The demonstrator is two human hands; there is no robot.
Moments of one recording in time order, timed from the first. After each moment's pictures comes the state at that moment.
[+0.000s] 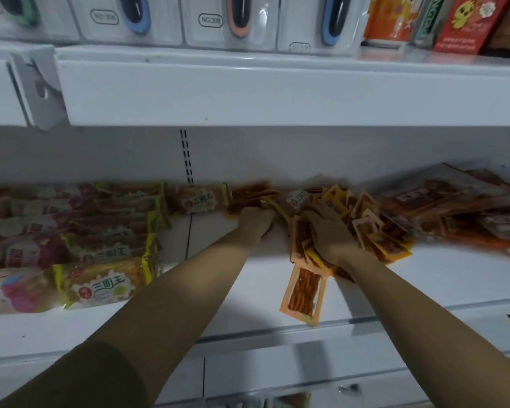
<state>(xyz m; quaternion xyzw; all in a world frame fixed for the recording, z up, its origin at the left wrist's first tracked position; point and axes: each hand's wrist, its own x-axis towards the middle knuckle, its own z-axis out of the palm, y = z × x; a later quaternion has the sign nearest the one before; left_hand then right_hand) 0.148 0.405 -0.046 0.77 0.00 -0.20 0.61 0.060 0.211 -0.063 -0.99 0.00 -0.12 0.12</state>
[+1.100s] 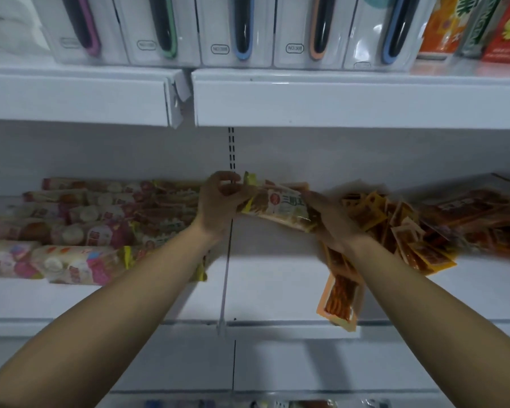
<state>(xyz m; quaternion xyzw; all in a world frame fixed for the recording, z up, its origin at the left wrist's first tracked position) 0.117 0.555 0.030 0.65 -0.10 0.03 0.75 0.072 0.322 0.007 -0.62 0.02 0.03 0.78</state>
